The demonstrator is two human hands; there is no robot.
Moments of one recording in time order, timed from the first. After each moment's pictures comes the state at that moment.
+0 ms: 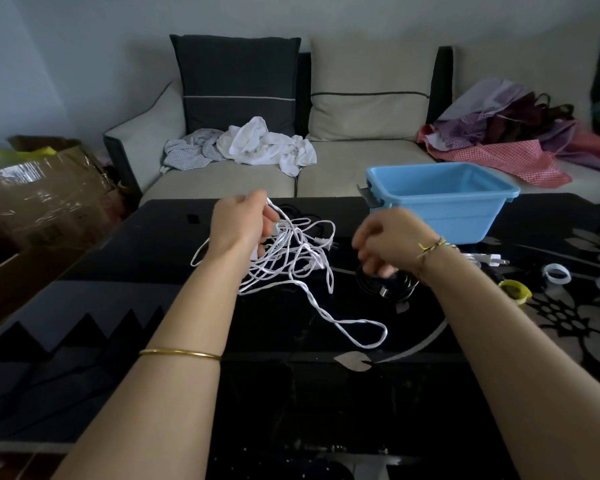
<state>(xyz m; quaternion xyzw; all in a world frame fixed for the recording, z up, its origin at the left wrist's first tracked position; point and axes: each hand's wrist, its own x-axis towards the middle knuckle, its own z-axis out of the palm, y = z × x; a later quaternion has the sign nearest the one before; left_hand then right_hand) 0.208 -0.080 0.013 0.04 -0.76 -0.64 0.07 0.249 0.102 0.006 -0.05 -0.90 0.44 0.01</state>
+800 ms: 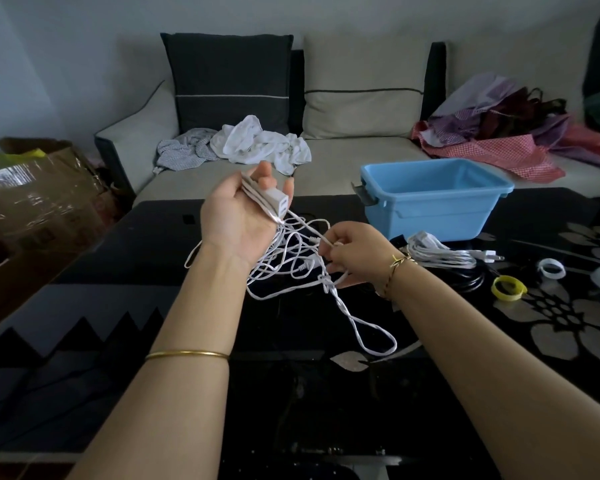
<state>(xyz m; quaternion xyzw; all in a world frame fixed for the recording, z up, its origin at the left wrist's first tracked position) 0.203 -0.071 0.020 -0.10 -0.24 -0.96 -0.11 0.237 0.078 -0.020 -0.03 -0.85 0.52 0.00</state>
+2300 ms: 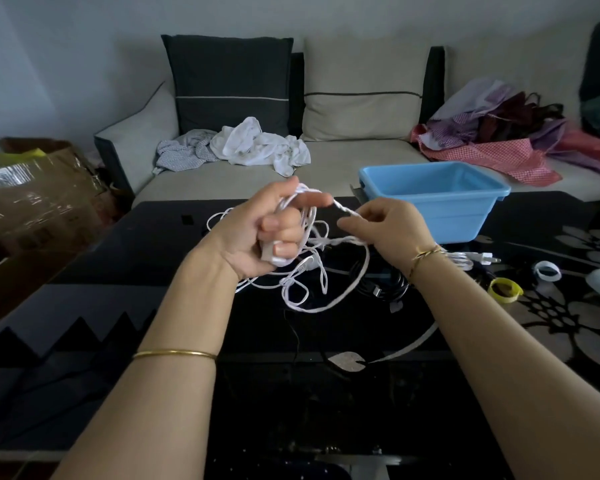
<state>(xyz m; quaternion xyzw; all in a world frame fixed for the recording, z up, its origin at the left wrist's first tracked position) 0.214 -0.078 0.022 -0.21 -0.53 -0.76 -0.31 0.238 0.111 -0.009 -0.03 -0.86 0.46 0.20</state>
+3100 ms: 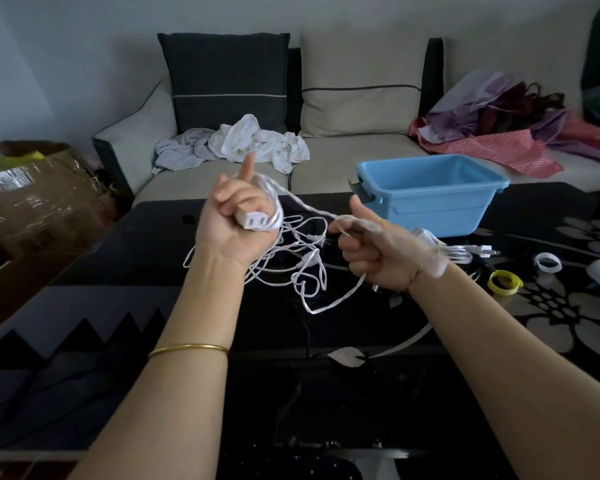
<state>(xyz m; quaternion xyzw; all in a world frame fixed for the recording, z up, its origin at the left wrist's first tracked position) 0.195 -0.081 0.004 -0.11 -0.04 -0.95 -0.27 0.233 0.109 -0.023 0.01 -0.60 0.79 -0.16</state>
